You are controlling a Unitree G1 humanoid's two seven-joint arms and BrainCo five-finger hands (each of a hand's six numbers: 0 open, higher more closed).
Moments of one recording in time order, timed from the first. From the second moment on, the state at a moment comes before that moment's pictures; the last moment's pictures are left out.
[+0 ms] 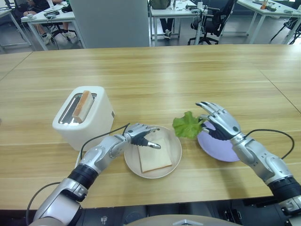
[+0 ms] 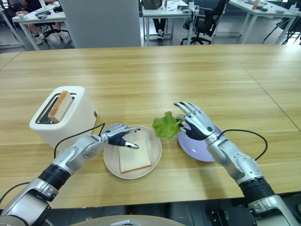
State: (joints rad) left arm -0.39 0.58 -0.48 0.28 0.81 -0.35 -0.14; right arm -0.20 -0.66 0.32 0.15 -0.81 -0.47 -0.26
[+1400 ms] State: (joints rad) left arm -0.12 0.81 0.12 -0.10 0.83 0.21 -0.30; right arm -0.35 -0.39 0.60 0.49 -0.88 -0.57 -0.12
